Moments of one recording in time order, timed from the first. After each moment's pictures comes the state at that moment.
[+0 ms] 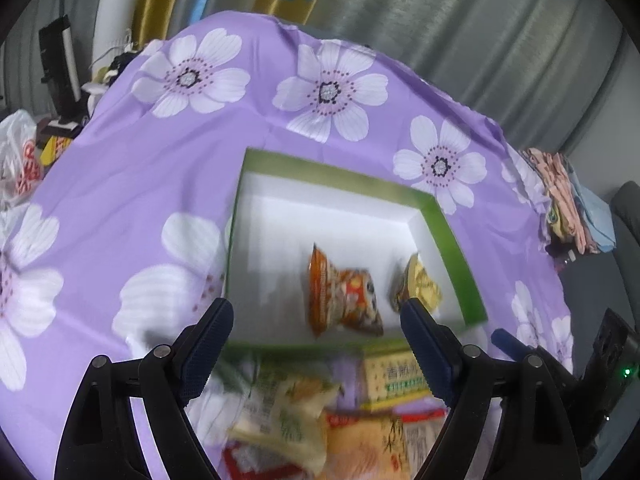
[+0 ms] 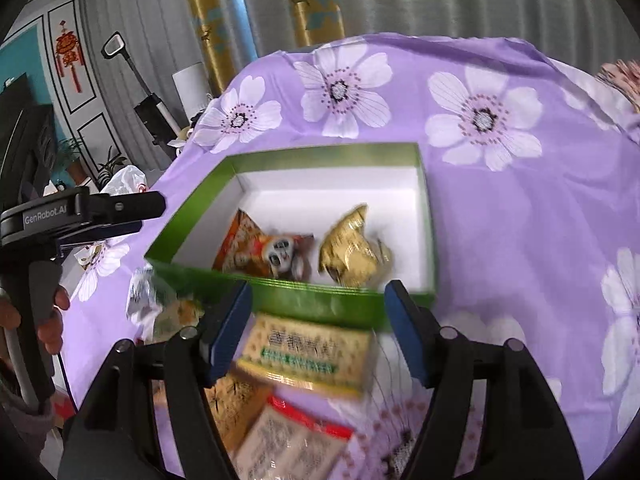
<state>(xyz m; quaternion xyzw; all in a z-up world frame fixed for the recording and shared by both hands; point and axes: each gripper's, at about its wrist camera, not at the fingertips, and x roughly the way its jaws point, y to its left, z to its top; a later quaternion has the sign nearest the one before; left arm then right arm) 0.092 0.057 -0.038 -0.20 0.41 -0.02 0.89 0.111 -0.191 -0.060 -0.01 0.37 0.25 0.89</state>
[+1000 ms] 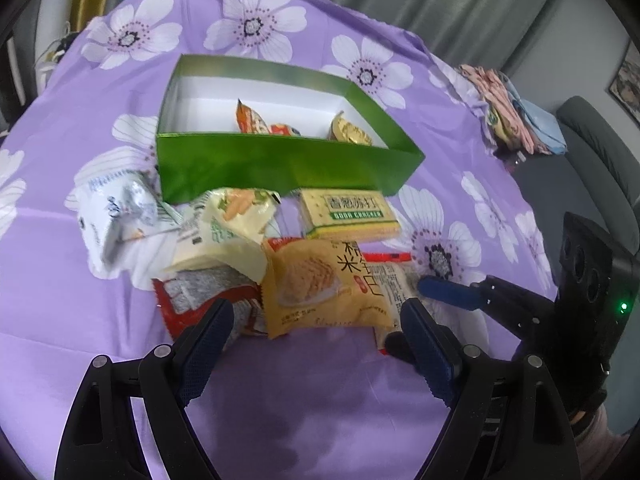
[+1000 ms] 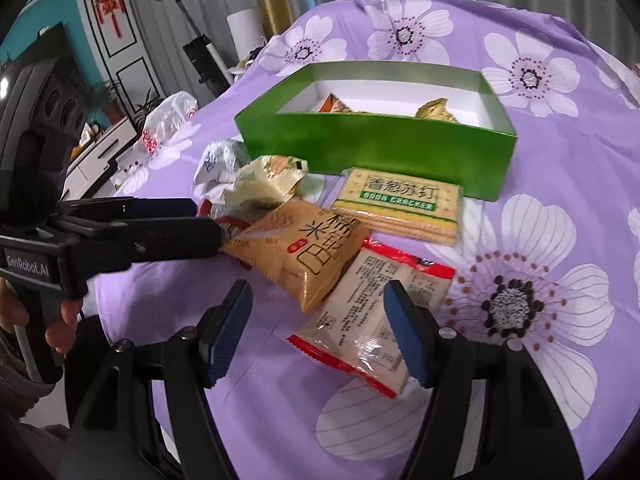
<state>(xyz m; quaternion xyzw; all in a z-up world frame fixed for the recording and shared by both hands) -0.003 0.003 -0.088 -0.15 0.45 -0.15 0.87 0.014 -0.164 -0.107 -0.07 0.42 0.32 0.85</state>
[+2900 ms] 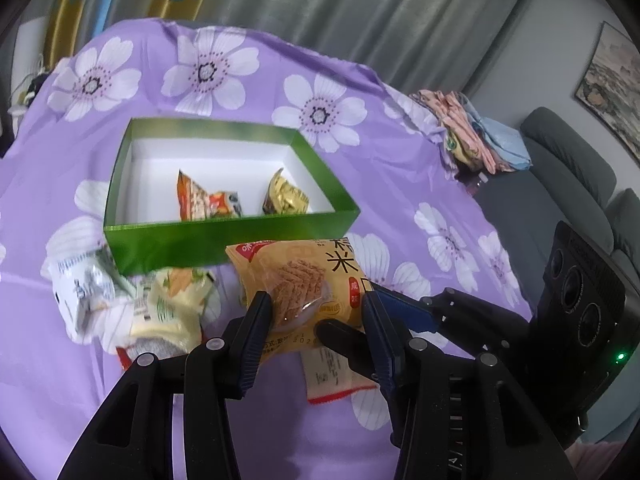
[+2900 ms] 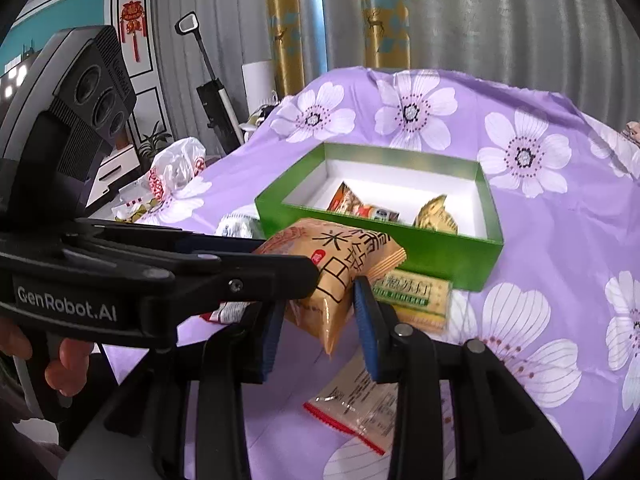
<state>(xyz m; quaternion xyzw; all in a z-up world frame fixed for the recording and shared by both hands) 0.012 -0.023 -0.033 -0.15 0.39 -0.19 0.89 0.010 -0.157 -0.054 -0.07 0.30 0.32 0.89</state>
